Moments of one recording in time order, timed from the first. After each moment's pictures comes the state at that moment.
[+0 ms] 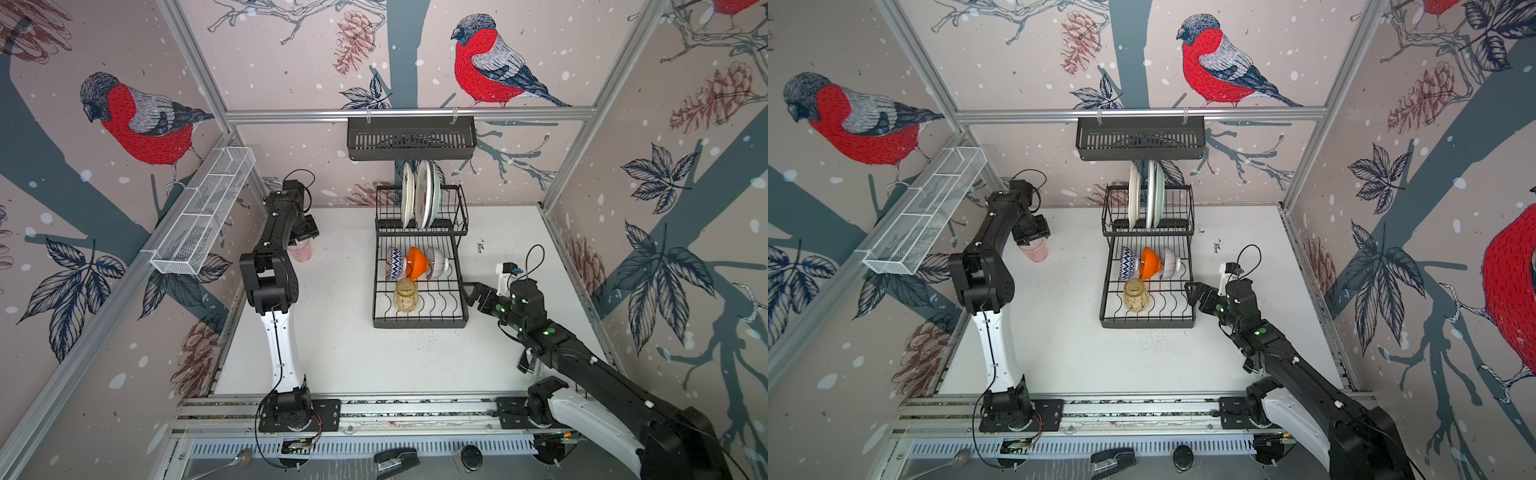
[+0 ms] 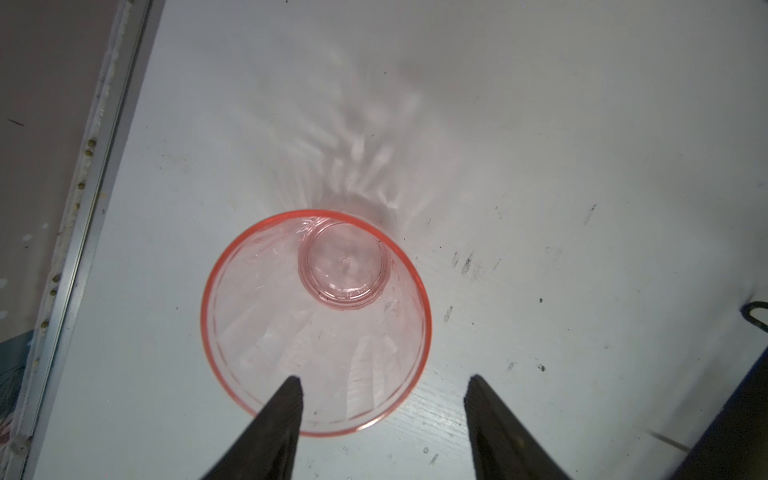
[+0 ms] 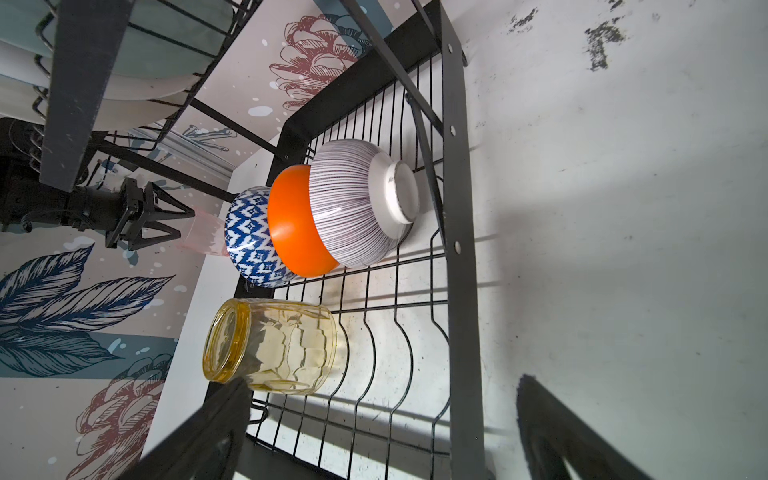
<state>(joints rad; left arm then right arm) 0.09 2.25 2.17 -1.19 -0.05 -0.34 0.41 0.90 0.40 0.05 -0.18 0.71</state>
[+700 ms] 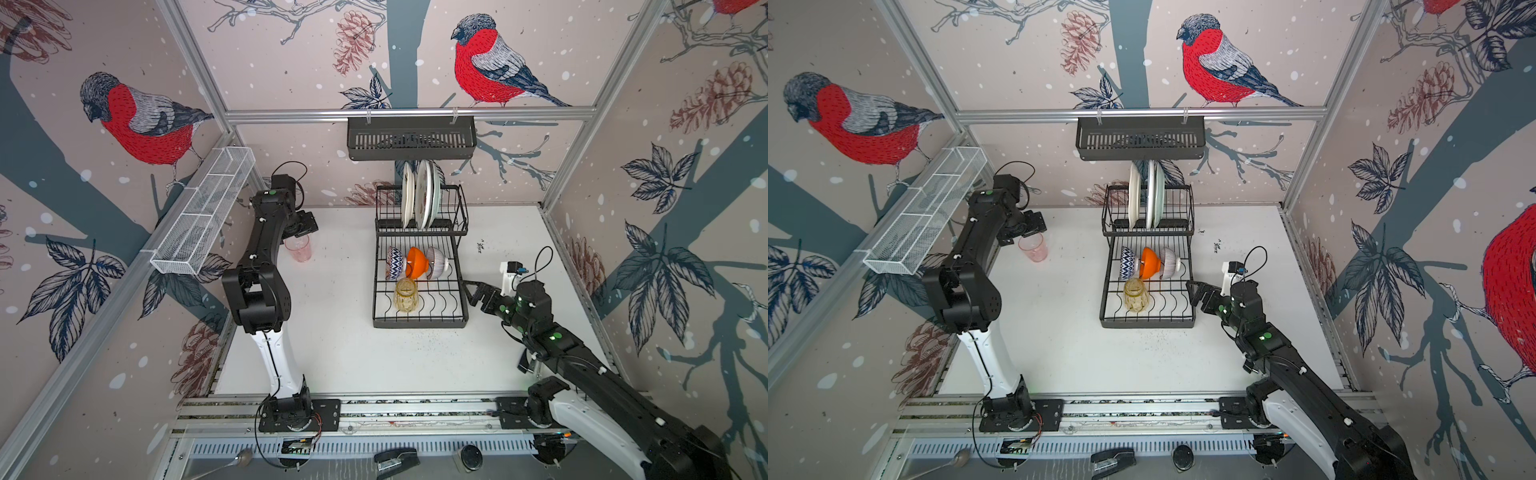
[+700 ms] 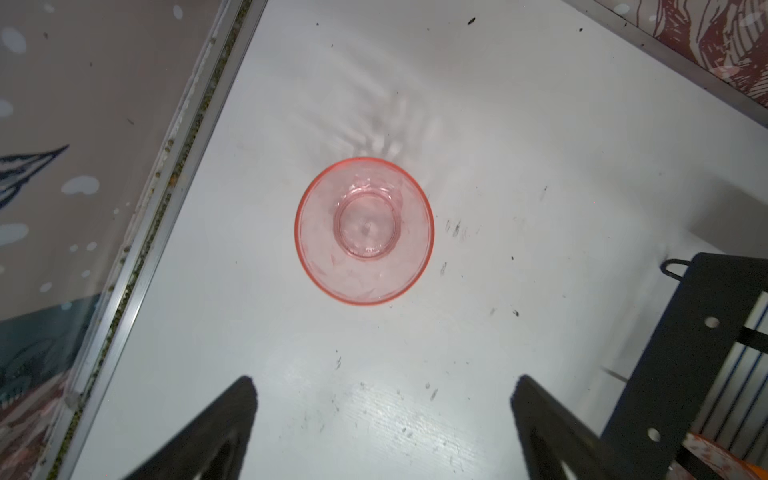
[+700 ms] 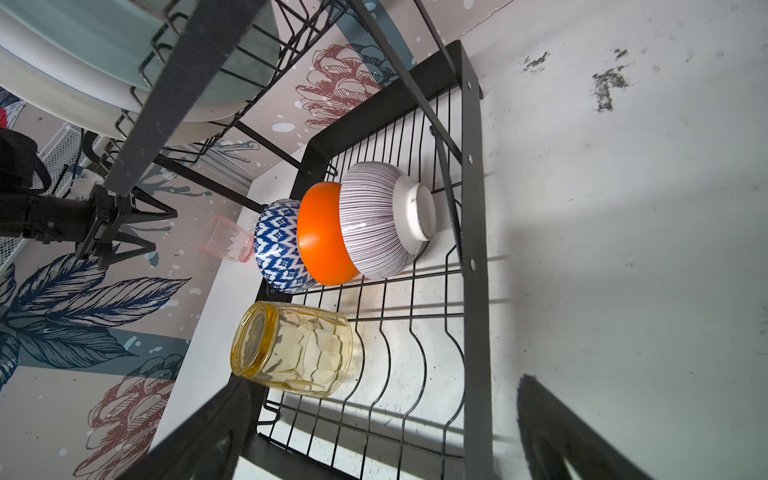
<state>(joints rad) 0.10 1.94 1.91 -1.13 -0.05 -0.35 0.41 0.81 0.40 0.02 -0.18 0.68</state>
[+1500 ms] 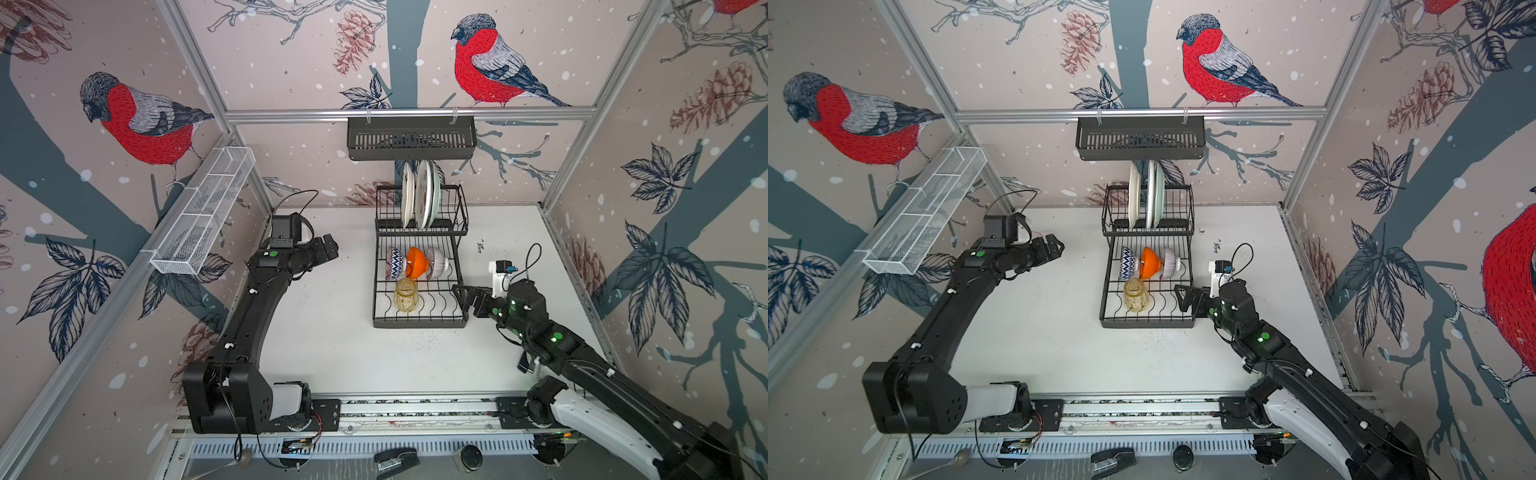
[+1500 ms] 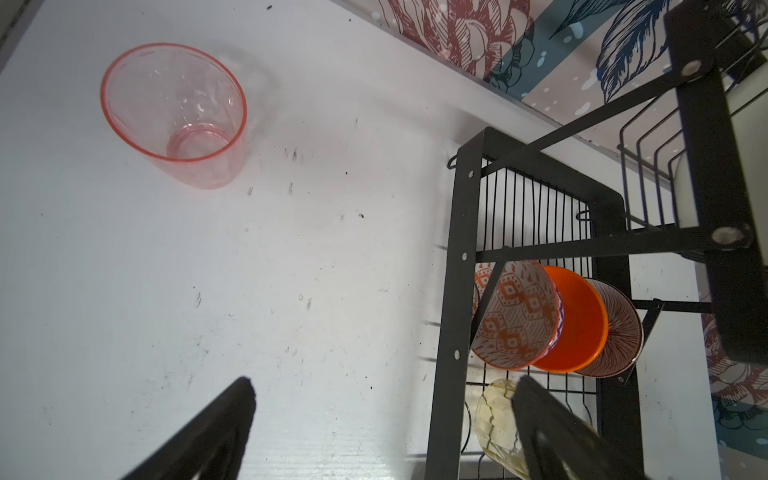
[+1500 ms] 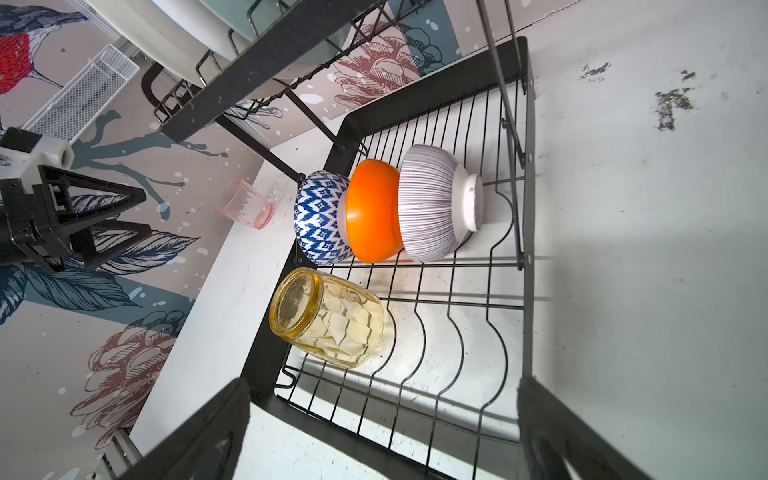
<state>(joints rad) -0.02 1.30 1.16 -0.66 0.23 -0.39 0.62 0.81 0.51 -0.10 -0.04 0.63</state>
